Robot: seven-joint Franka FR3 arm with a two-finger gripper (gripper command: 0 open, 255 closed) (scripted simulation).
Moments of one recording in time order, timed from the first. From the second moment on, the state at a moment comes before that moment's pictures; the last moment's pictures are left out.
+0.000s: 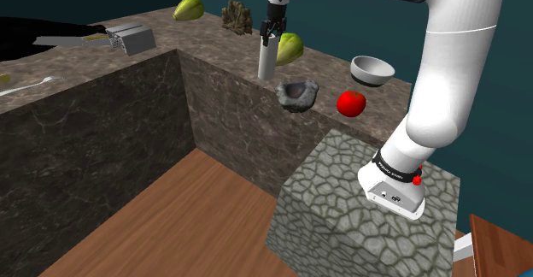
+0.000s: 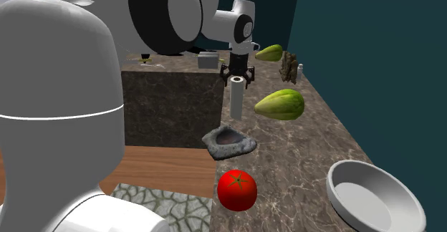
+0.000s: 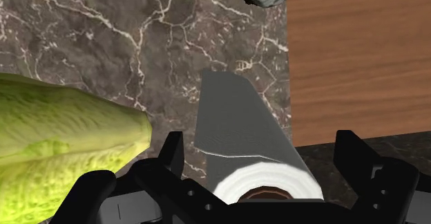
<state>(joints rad) -0.08 0.39 -0.20 -1.61 0.13 1.97 -0.32</state>
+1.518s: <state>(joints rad) -0.08 0.36 -0.20 -1.53 0.12 1.86 -0.31</state>
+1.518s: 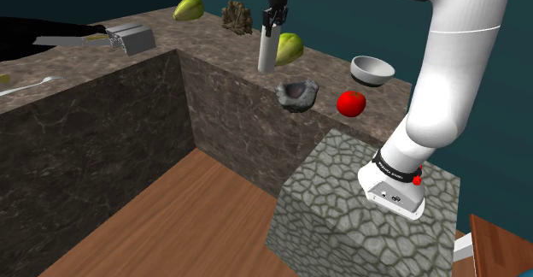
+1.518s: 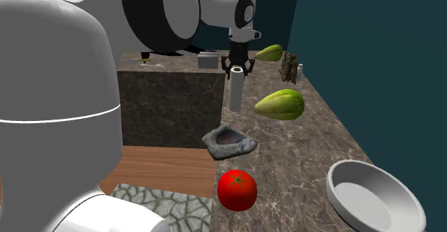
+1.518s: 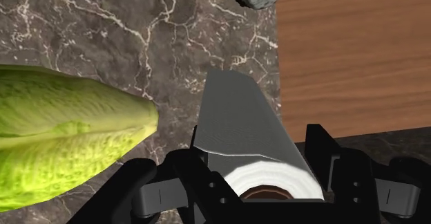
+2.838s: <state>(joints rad) -0.10 0.38 -0.20 -1.24 0.12 1.59 -0.30</state>
